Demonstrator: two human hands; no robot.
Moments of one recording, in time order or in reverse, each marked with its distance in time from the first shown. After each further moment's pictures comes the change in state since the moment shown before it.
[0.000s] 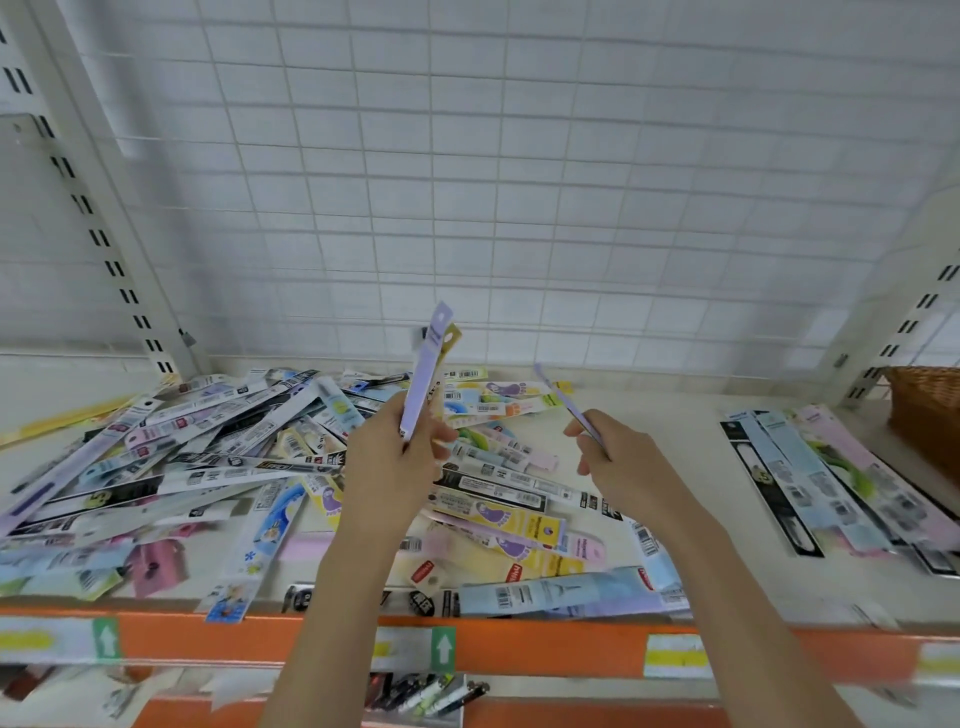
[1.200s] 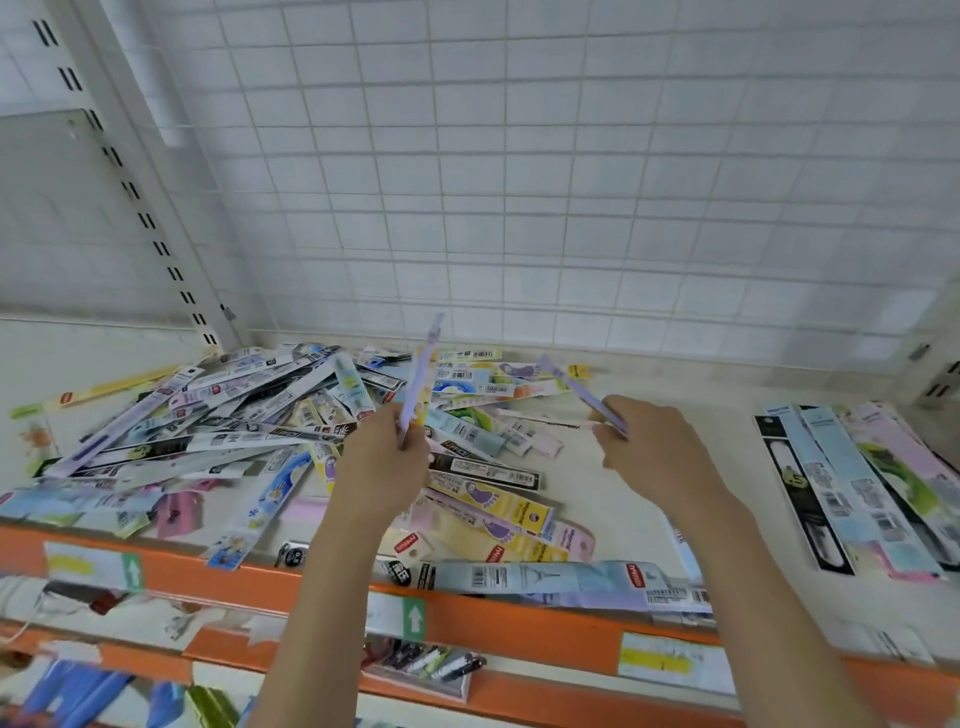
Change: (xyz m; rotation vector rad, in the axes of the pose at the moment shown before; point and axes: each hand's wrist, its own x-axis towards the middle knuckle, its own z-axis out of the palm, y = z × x) left_hand -0.006 -0.013 0.015 0.320 0.012 -0.148; right_hand 0.017 0.029 -0.018 -0.236 0.038 -0.121
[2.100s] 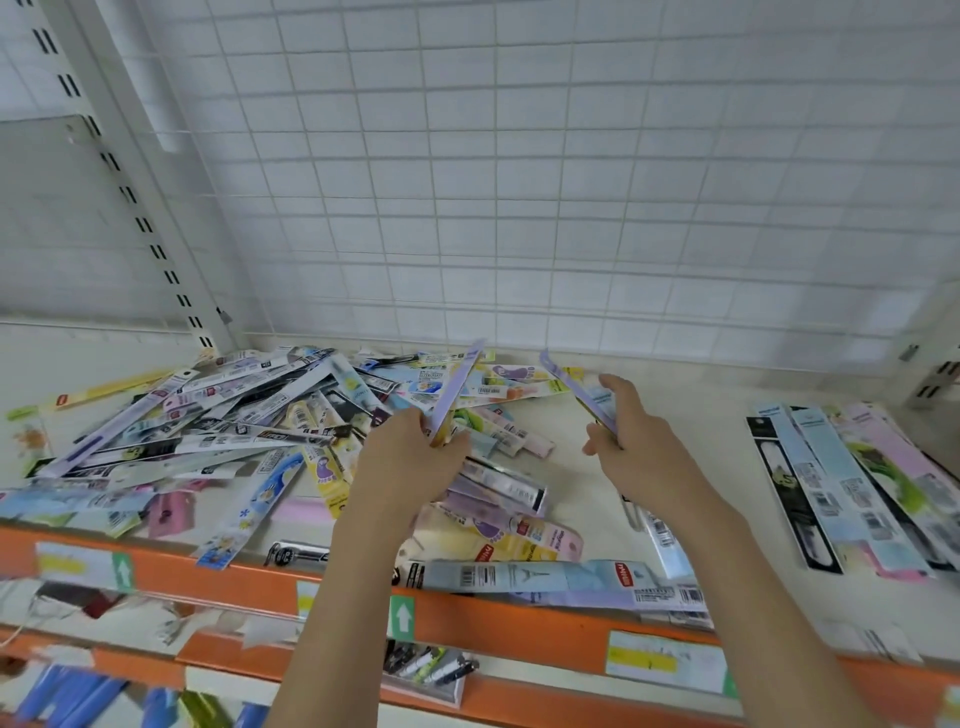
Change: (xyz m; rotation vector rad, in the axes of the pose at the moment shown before) left_hand -0.008 0.025 0.012 0.170 -0.132 -0.065; right_hand -0.004 0.006 0.004 0.201 -0.059 -0.007
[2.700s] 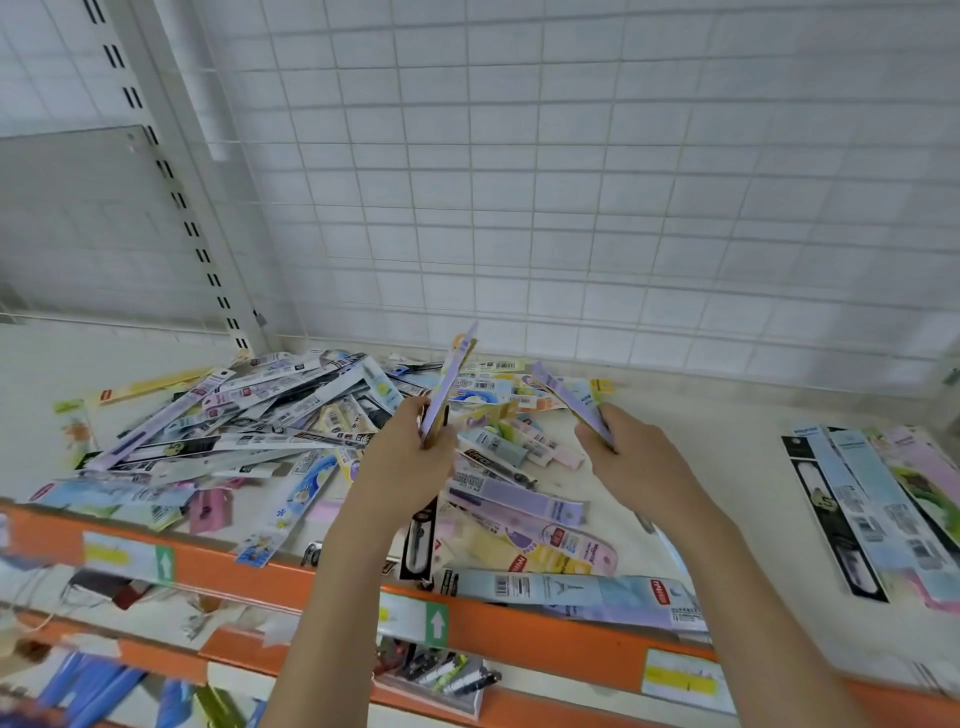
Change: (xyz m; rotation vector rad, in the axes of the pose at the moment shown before) left_hand -0.001 -0.019 -0.024 -0.297 -0.009 0.082; right_hand 0.005 -0.030 0.016 -0.089 -0.029 -0.008
